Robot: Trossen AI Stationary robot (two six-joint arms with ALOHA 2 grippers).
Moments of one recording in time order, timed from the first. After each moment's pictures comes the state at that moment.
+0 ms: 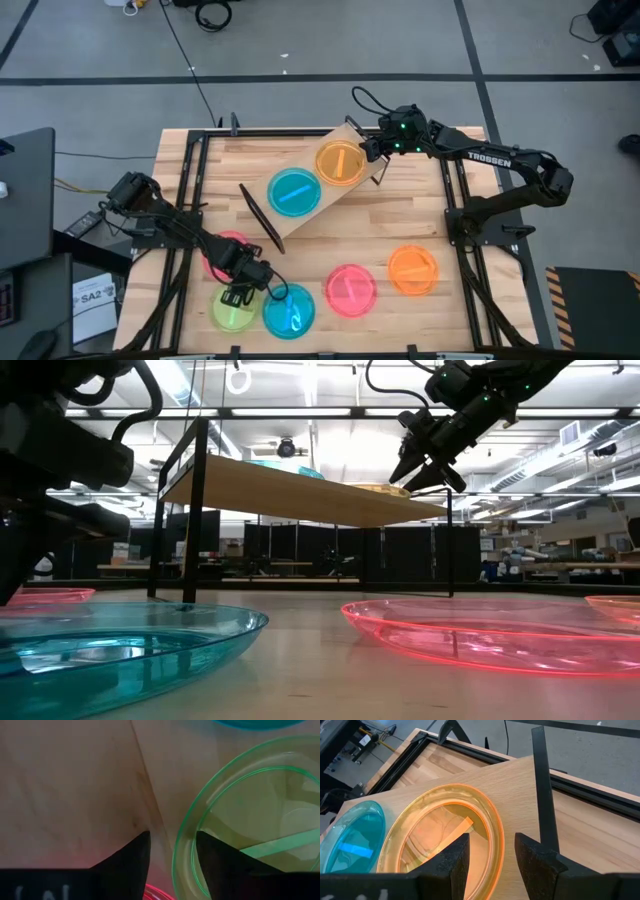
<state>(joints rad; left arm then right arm) -0.54 1.63 0.82 -0.58 0.13 -0.25 -0.59 1.26 0.91 -0.24 -0.11 0.49</state>
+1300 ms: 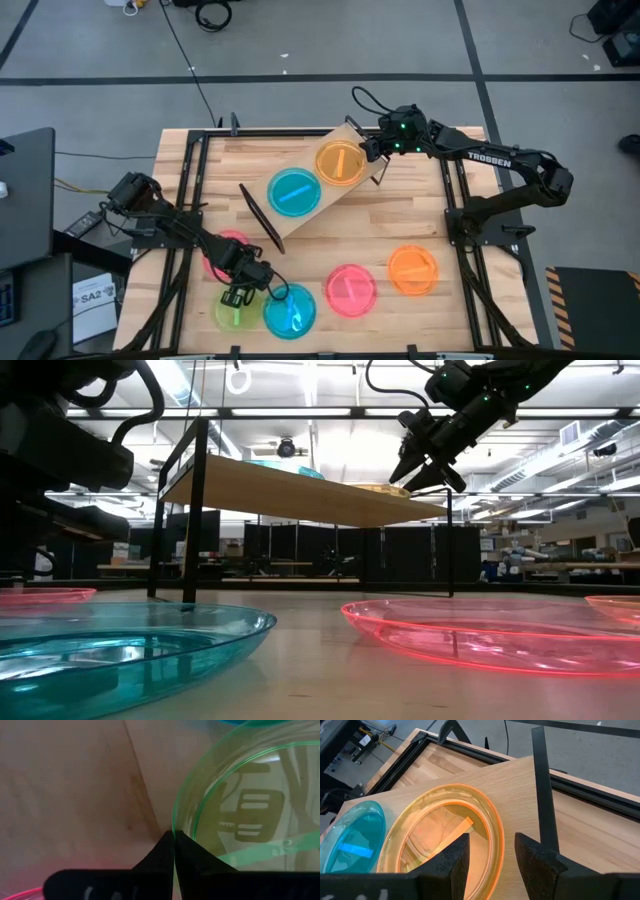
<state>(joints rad) -0.54 1.64 0.83 -0.58 0.15 -0.25 -0.59 1.26 0.91 -0.24 -0.11 0.49</state>
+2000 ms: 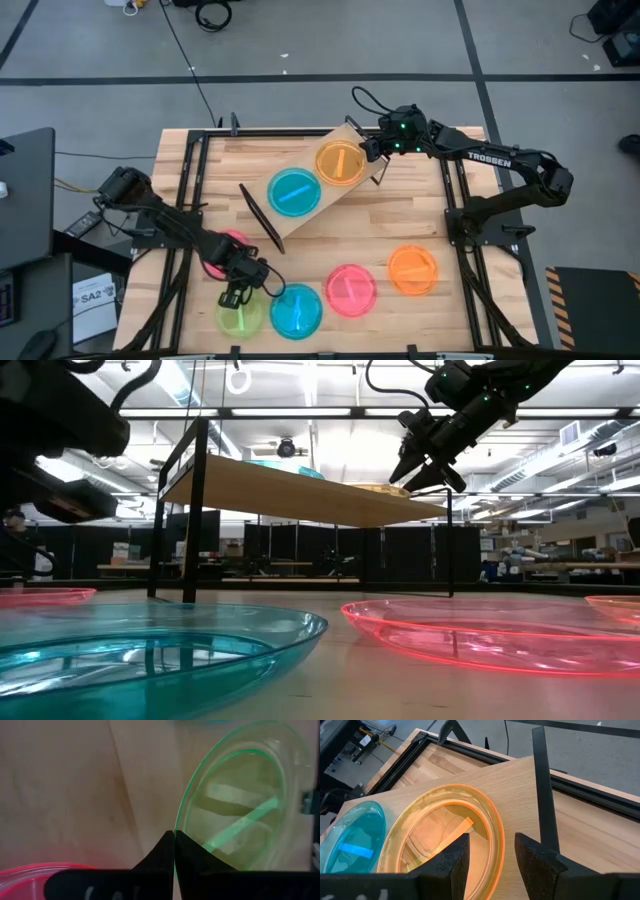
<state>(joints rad) -0.54 1.52 0.82 -0.59 0.20 -0.36 -0.59 1.26 0.91 -0.24 -0.11 0.49</state>
